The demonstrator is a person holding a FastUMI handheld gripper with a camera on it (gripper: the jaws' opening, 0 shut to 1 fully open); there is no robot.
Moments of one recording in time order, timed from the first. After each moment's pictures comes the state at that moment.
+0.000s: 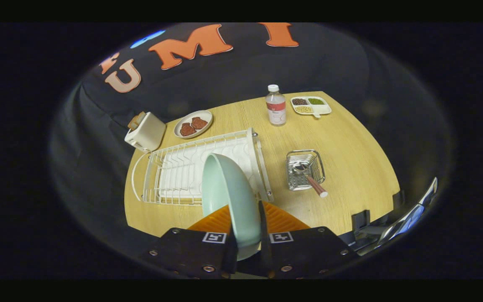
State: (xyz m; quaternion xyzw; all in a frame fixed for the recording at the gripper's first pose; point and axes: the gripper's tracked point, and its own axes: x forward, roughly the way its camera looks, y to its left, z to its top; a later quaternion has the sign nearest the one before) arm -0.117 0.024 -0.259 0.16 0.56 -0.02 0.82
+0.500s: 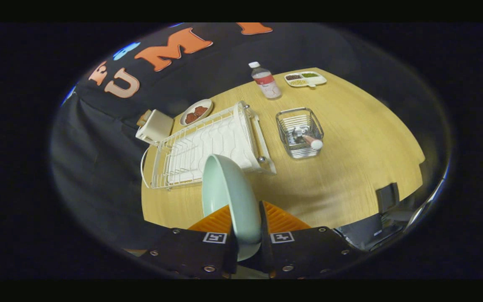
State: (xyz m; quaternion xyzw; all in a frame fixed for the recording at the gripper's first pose) arm -0.192 0.029 -0.310 0.26 0.58 0.02 0.77
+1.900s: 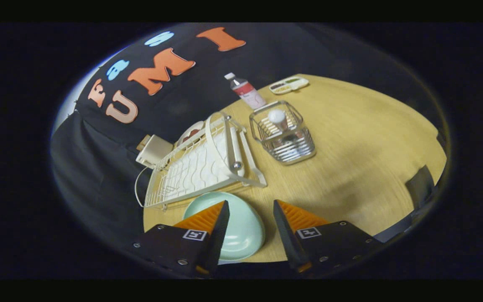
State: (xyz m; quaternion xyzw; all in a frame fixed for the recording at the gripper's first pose) arm -0.150 -0.007 -0.366 0.29 0.40 -0.03 0.87
